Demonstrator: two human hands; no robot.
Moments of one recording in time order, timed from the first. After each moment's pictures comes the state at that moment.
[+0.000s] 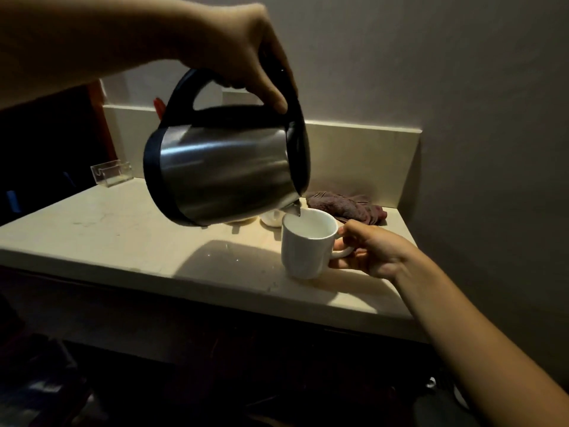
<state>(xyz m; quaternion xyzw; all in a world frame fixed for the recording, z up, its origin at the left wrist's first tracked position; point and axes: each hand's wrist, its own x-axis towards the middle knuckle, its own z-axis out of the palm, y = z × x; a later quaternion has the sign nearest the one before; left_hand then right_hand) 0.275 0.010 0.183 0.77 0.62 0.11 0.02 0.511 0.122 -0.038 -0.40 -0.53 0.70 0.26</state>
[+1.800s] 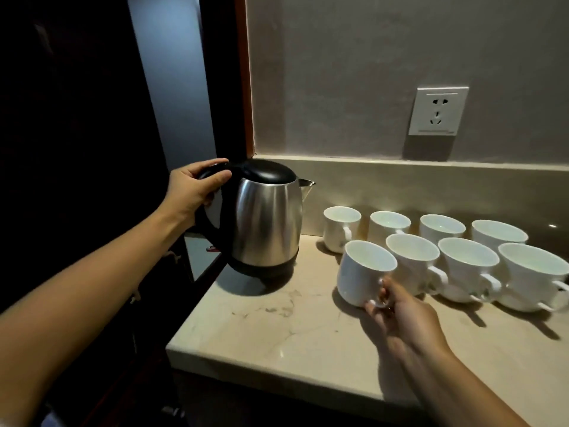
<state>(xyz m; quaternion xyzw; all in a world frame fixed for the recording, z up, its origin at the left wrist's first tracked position) -0.221 -0.012 0.034 0.48 0.50 0.71 0.14 0.119 0.017 -0.055 -0.43 -0.25 0.69 0.52</state>
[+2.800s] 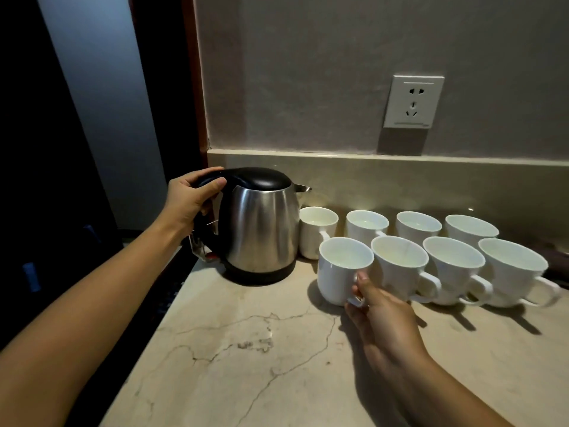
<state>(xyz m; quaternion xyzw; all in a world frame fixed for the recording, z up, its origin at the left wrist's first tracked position) -0.237 0.102 -0.010 0.49 0.46 0.70 0.24 0.084 0.040 -0.064 -0.46 -0.30 0.62 0.57</state>
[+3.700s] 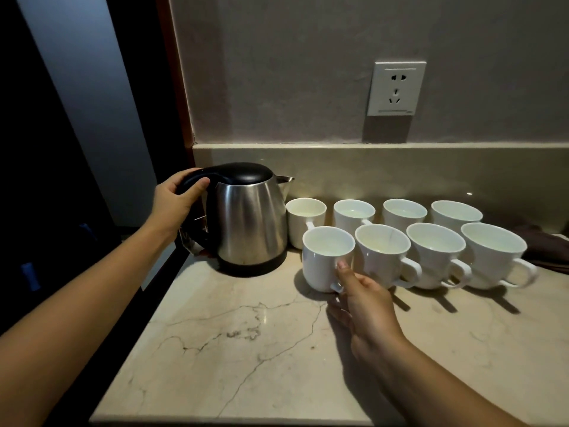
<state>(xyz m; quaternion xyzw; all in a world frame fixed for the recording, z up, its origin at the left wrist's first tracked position) -0.236 0.096 -0.020 0.51 0.54 0.64 0.17 0.088 0.036 -0.064 -0.48 -0.35 0.61 0.52</state>
